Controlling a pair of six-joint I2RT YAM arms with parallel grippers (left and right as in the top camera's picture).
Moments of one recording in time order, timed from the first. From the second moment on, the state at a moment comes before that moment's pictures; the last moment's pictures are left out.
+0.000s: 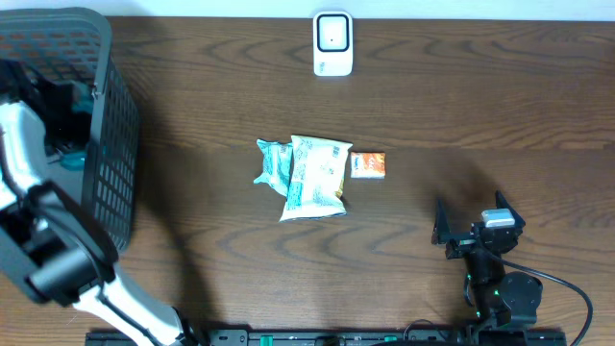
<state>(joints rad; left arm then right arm) 0.56 1.94 1.67 -0.95 0.11 0.36 -0.02 0.01 0.01 -0.06 -0.12 -0.06</state>
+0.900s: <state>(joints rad) 0.30 1.24 1.67 -1.04 0.55 -0.11 -0.01 0.01 0.01 -0.06 -0.12 -0.06</state>
